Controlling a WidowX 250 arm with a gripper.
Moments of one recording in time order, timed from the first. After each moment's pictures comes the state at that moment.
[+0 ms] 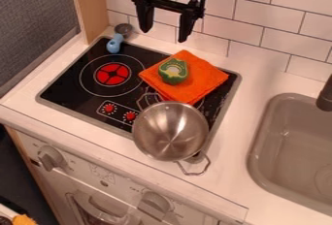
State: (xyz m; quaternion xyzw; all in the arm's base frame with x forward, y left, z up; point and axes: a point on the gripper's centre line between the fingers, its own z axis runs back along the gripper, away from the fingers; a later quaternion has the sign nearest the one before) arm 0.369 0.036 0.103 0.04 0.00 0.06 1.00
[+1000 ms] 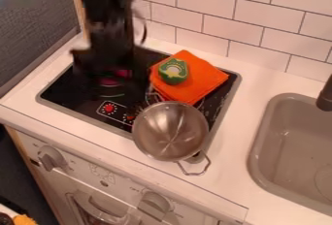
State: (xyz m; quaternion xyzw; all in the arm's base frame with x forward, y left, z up) arm 0.235 0.041 0.065 0.00 0.00 0.04 1.00
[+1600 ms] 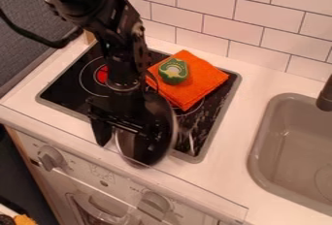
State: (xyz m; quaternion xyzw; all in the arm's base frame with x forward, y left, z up) arm 0.235 0.027 0.002 0.02 0.03 0.04 1.00
